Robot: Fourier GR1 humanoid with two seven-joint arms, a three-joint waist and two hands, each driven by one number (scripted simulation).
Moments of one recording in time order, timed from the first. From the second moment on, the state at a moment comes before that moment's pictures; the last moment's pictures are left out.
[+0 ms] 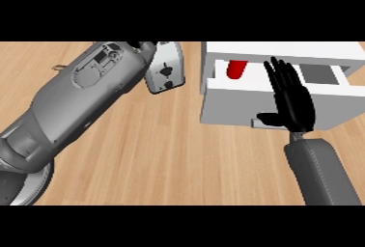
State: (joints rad) left arm -1.28 0.32 -0.63 -0.87 0.58 0.79 0.19; right arm -0.42 -0.18 -0.02 -1.16 1.17 -0.39 -0.12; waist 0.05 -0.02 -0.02
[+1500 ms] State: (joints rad) left arm -0.91 0.51 -0.62 -1.30 0.50 0.77 0.25; right arm -1.01 -0.22 -0.23 -0.34 1.25 -0.73 -0.09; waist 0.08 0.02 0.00
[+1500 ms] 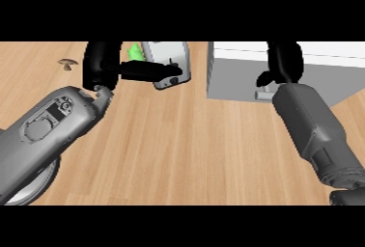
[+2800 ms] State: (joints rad) left arm -0.73 0.56 -0.58 -1.40 0.46 0.76 0.20; right arm -1.14 -0.14 -0.59 -0.31 0.81 -0.50 -0.48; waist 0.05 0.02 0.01
